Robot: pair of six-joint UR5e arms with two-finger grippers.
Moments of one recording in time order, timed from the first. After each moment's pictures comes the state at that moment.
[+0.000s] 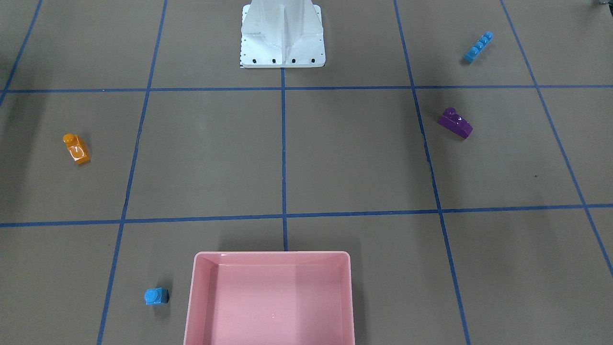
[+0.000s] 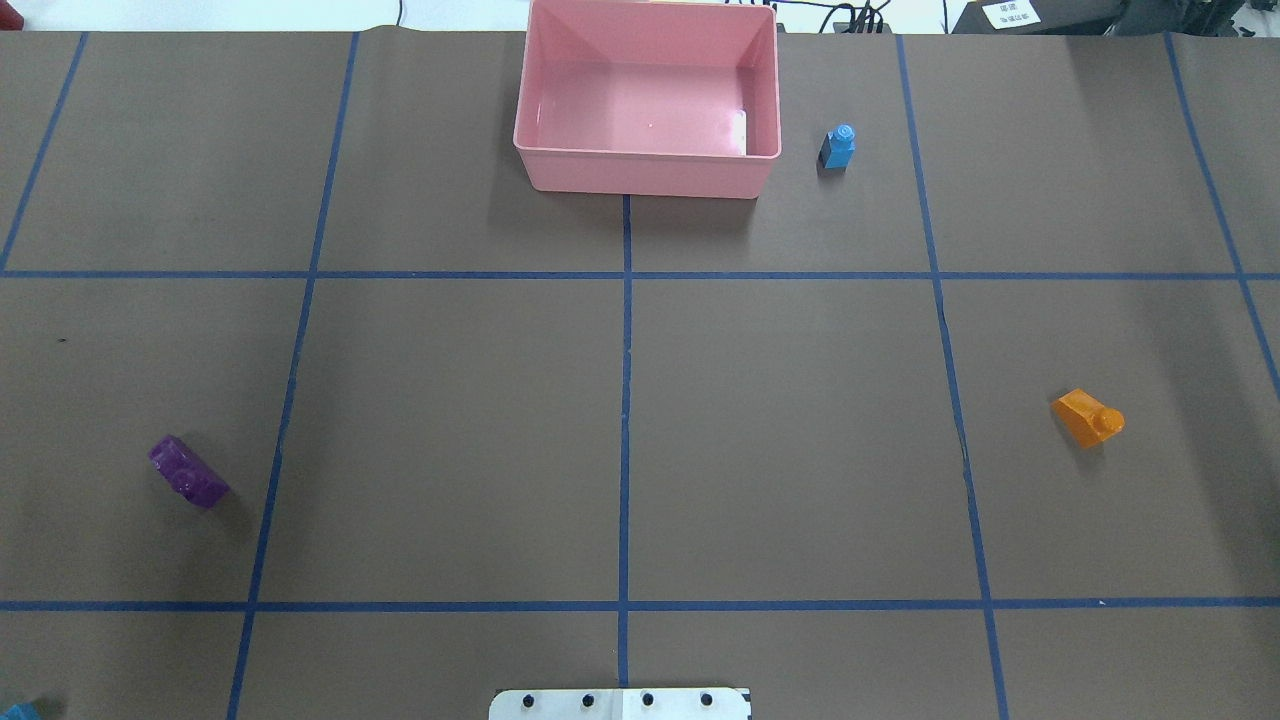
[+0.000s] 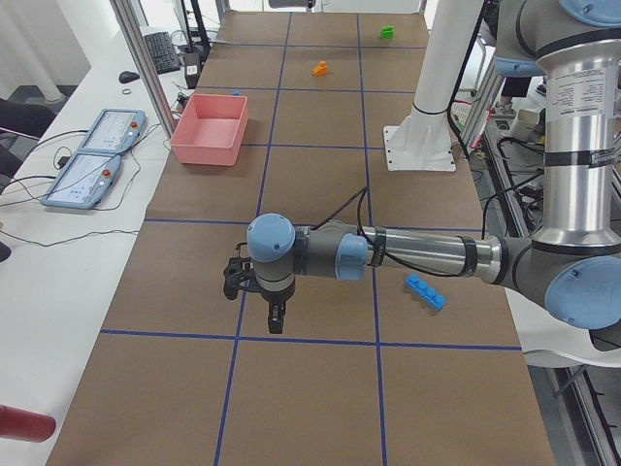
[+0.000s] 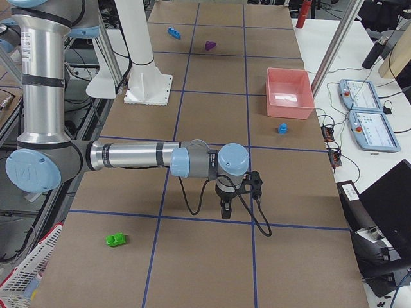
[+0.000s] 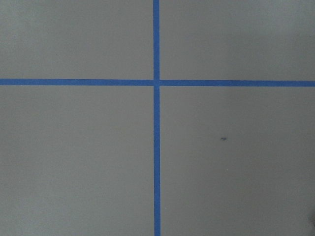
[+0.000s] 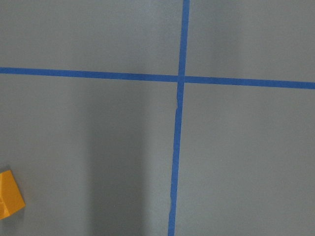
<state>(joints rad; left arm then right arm) -1.56 -1.48 -1.74 -1.57 -2.39 -0.06 1.57 -1.64 1.71 -1.66 2.39 -0.05</state>
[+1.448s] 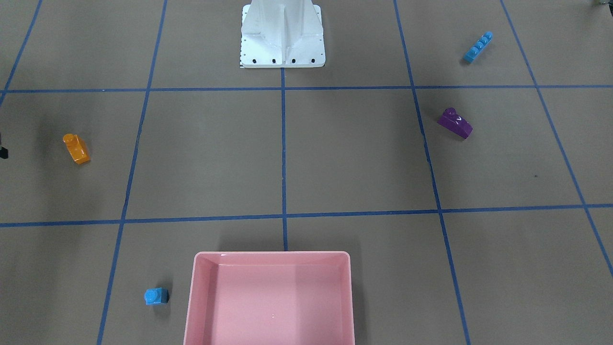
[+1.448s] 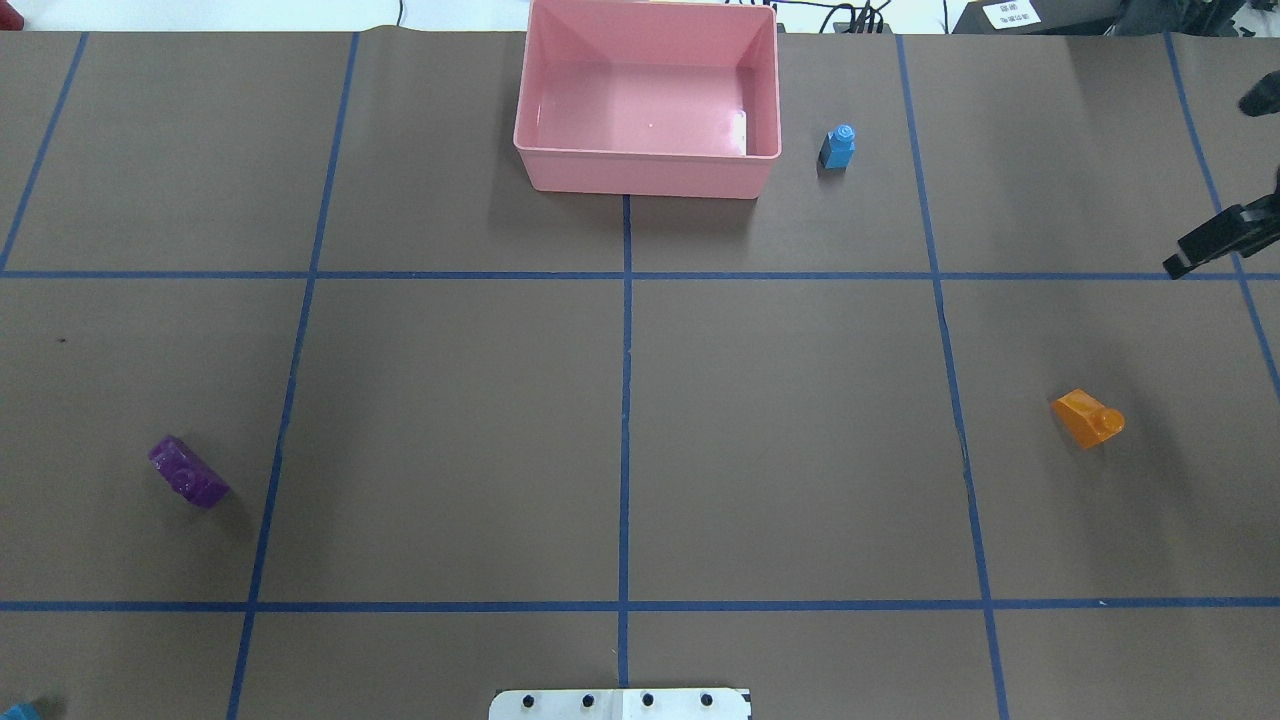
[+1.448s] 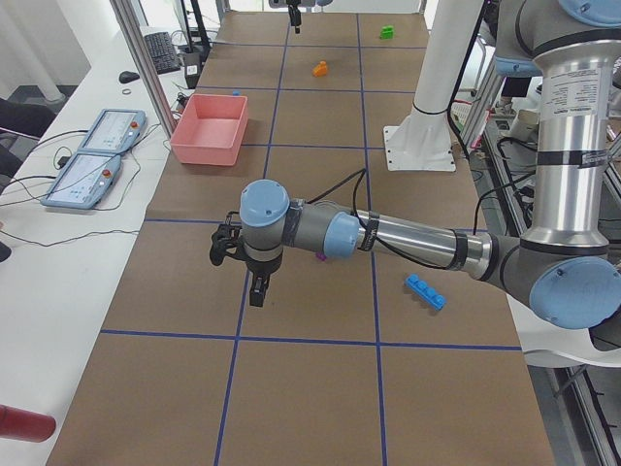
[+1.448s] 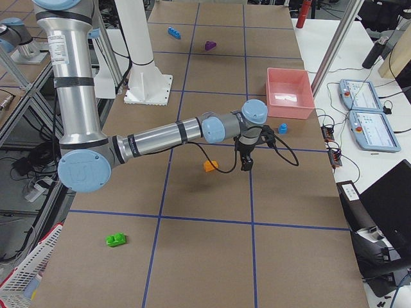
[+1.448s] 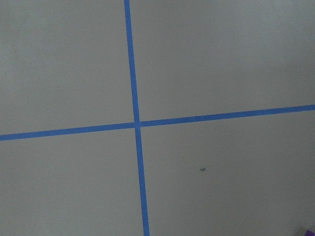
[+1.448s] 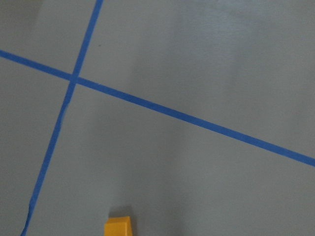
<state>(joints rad) -1.54 -1.54 -1.80 -1.61 -2.38 -0.09 1.21 -1.47 1.78 -1.54 2.35 0.14</state>
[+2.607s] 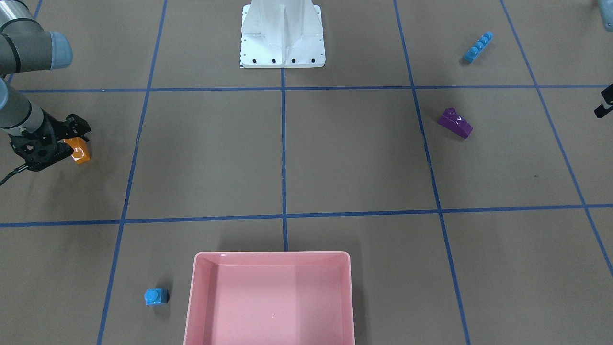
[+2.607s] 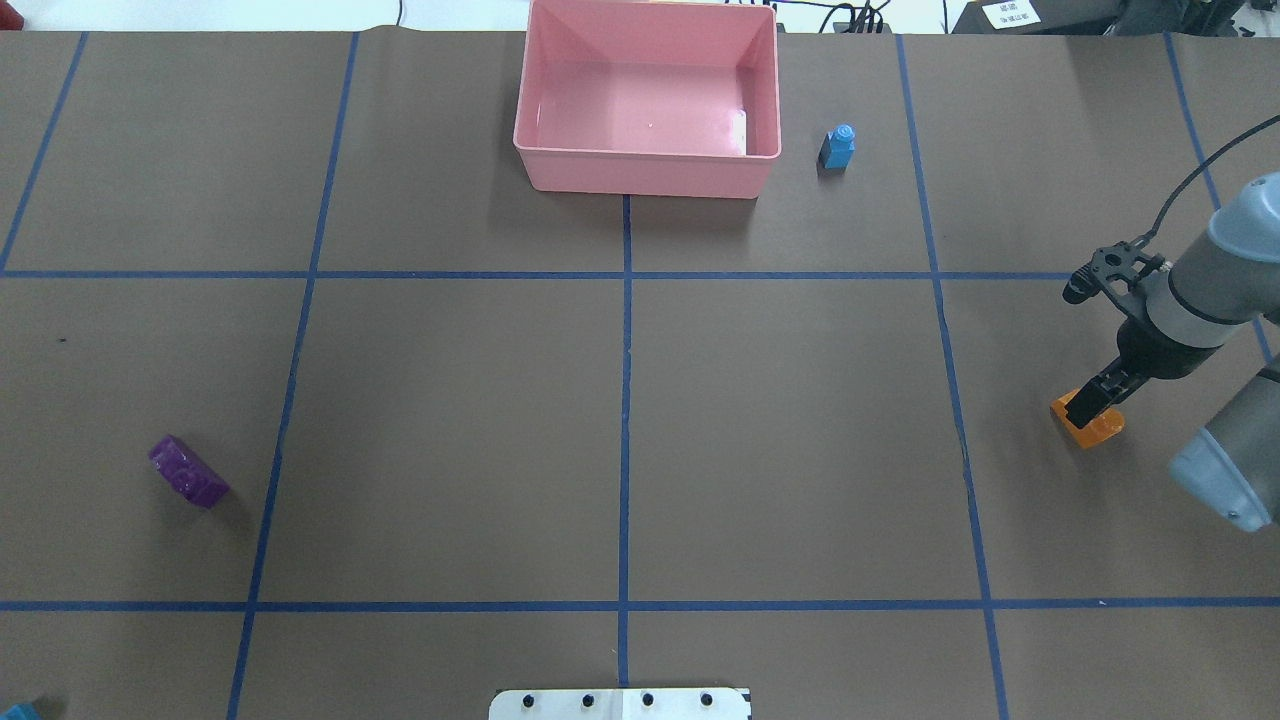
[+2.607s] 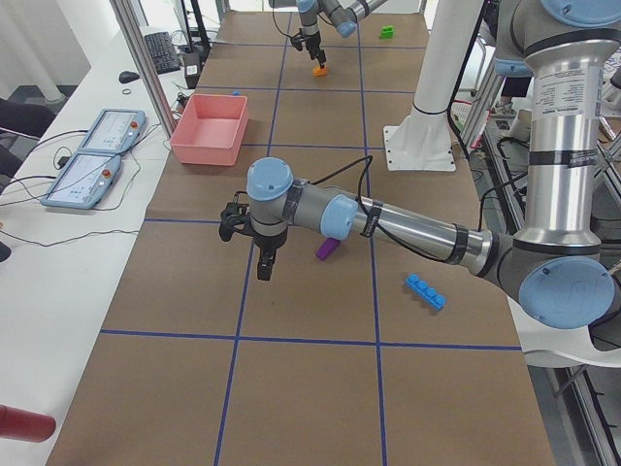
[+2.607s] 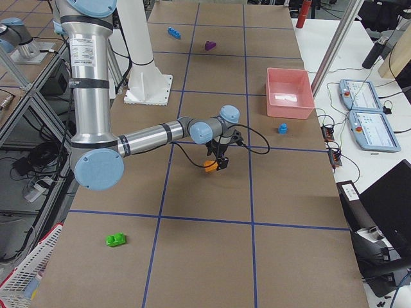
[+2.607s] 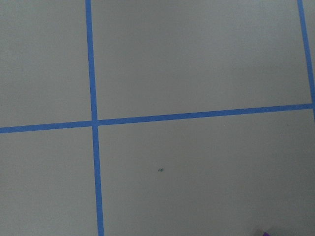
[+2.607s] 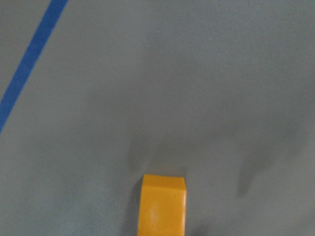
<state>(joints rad) -1.45 -1.53 -1.88 -1.62 -2.39 -0.22 0.90 -1.56 1.76 -1.48 2.20 0.15</state>
